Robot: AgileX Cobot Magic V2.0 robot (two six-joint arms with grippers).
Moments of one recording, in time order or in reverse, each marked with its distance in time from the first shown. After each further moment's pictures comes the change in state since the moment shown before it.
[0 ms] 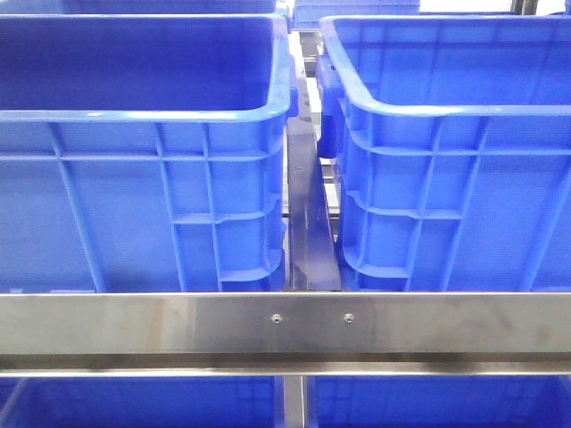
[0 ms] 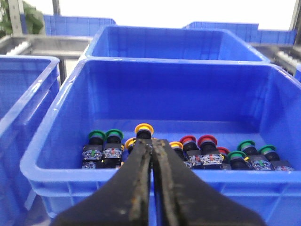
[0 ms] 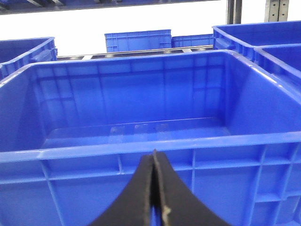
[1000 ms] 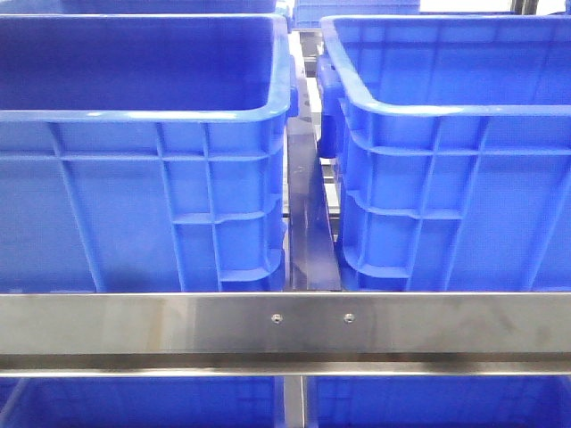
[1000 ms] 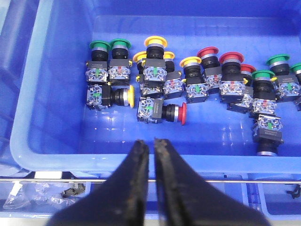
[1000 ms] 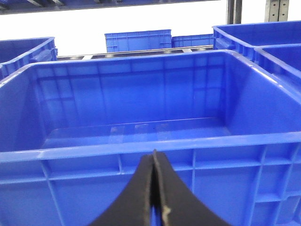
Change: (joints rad) left arm 0.000 0.662 -0.521 0.002 0.451 0.004; right arm 0.000 0.000 0.000 0.000 0.000 0.000
